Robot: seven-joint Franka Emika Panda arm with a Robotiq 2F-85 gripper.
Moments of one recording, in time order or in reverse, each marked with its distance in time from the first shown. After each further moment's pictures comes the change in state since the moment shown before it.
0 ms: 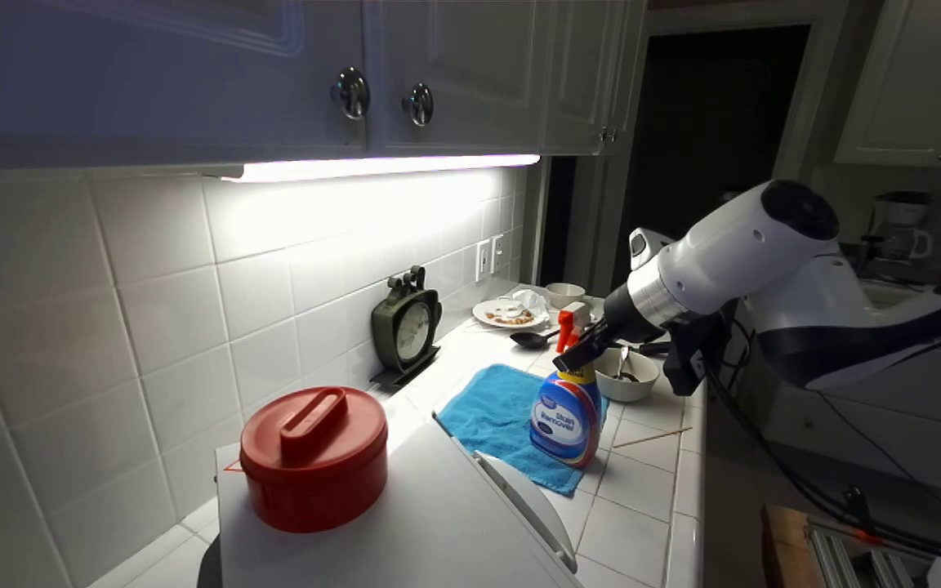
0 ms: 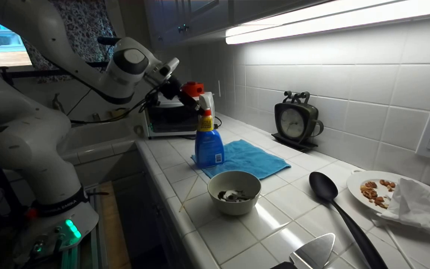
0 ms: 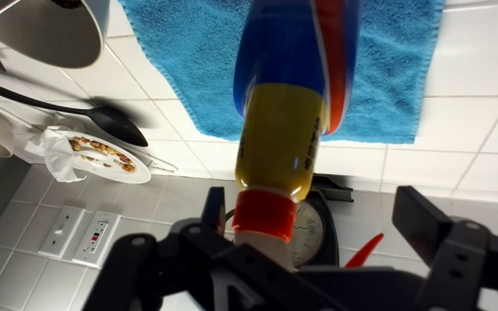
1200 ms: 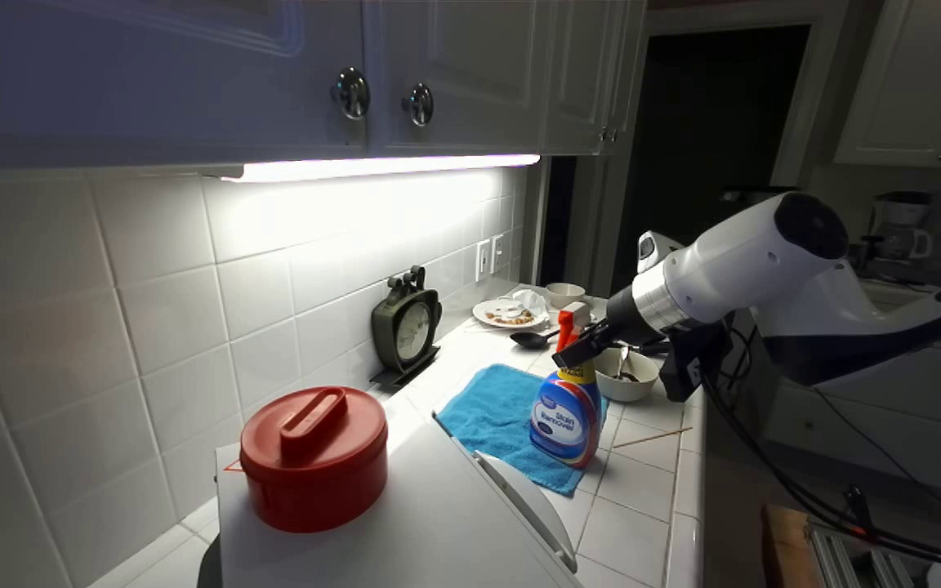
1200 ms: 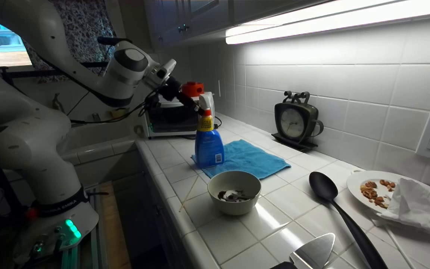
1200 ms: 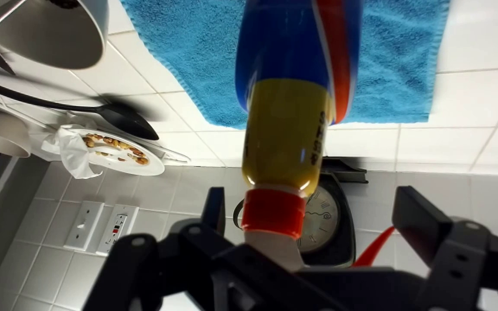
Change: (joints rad) arm -0.005 0.000 -0.017 0.000 -0.200 0.021 0.242
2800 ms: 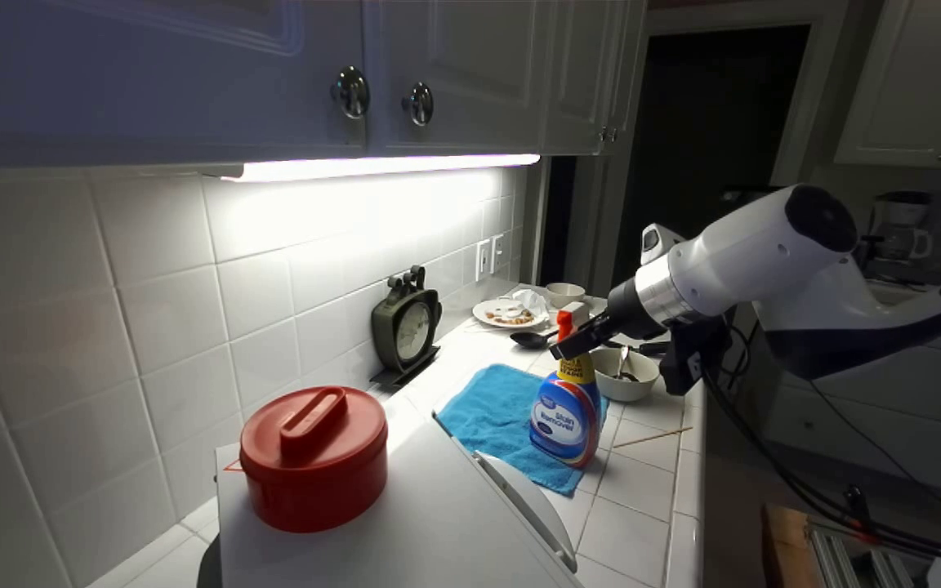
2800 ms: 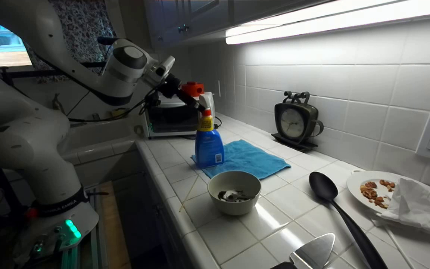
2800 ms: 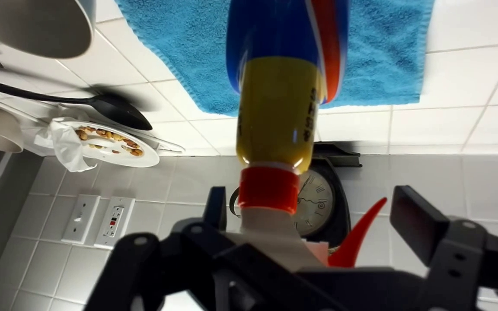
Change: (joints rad) arm 0.036 -0.011 -0.039 0.007 -0.025 0.012 0.032
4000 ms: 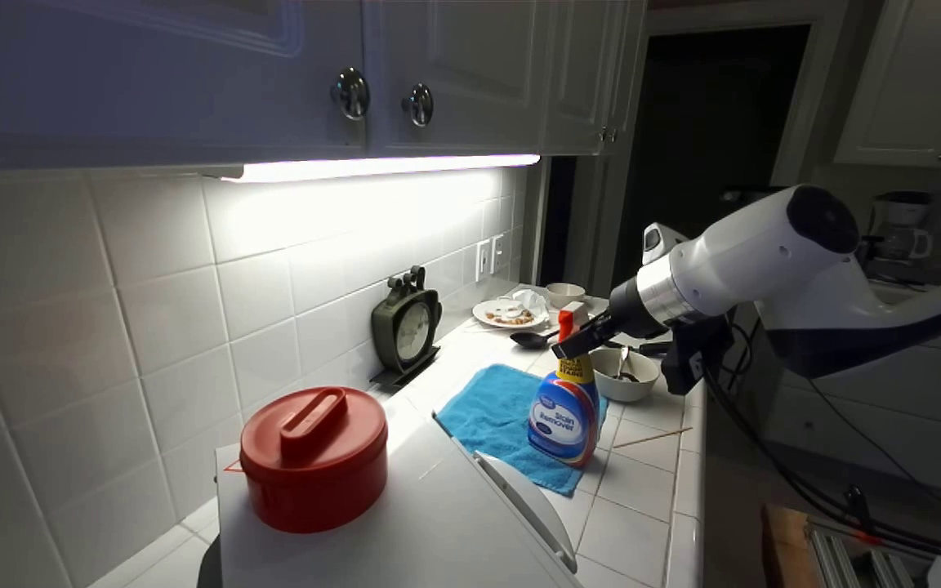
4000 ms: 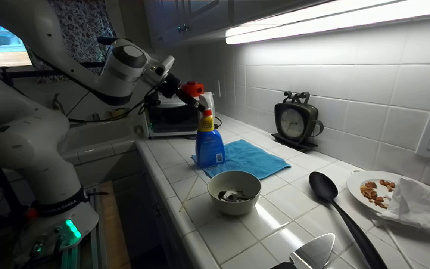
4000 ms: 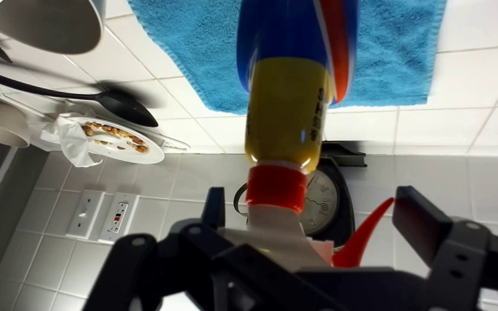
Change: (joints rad) arm 0.014 -0.006 -0.016 0.000 -0.029 -0.017 0.008
